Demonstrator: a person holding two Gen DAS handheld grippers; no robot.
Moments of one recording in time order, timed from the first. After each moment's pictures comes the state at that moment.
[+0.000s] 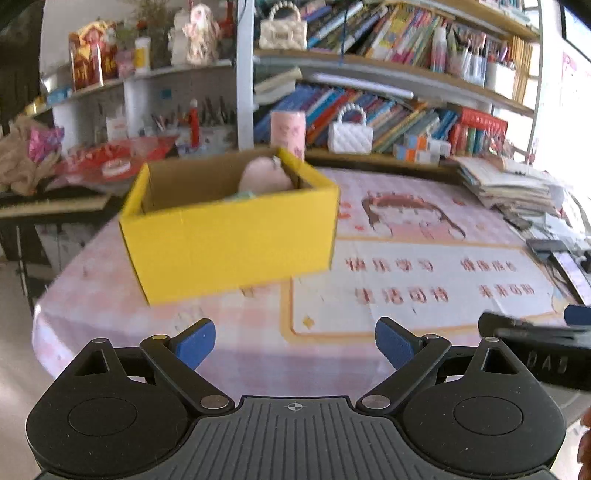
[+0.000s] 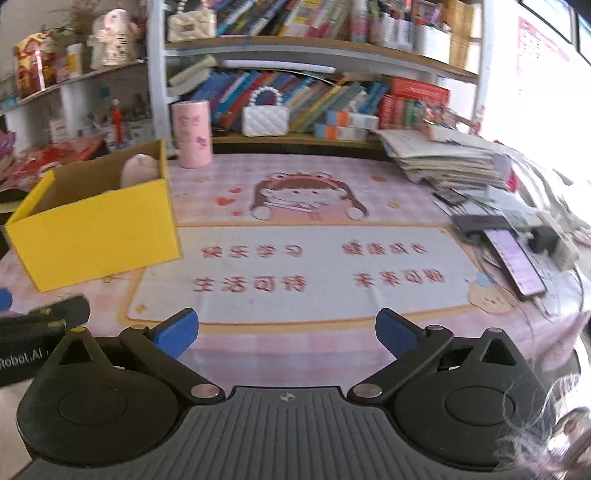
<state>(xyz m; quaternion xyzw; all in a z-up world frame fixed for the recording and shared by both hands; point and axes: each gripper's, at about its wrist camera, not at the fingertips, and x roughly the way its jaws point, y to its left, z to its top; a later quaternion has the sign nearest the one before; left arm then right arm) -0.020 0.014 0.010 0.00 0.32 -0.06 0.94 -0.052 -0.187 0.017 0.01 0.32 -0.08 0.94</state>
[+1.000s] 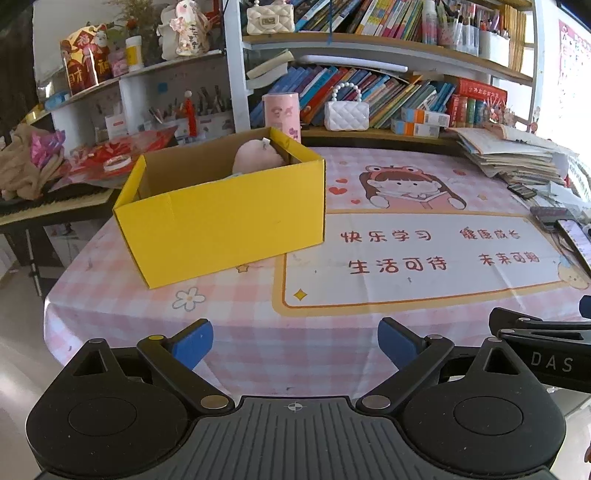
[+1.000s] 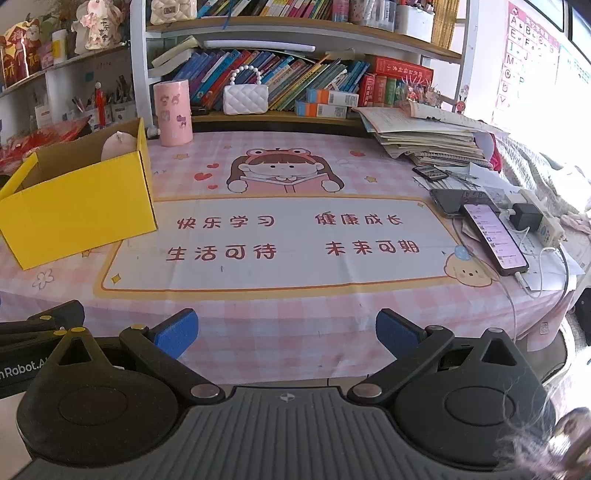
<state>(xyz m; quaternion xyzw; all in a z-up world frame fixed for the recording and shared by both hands) -0.030 -0.010 0.008 0.04 0.34 -0.04 0.94 -0.066 -0.202 0.008 0.01 0.35 -0.09 0.93</state>
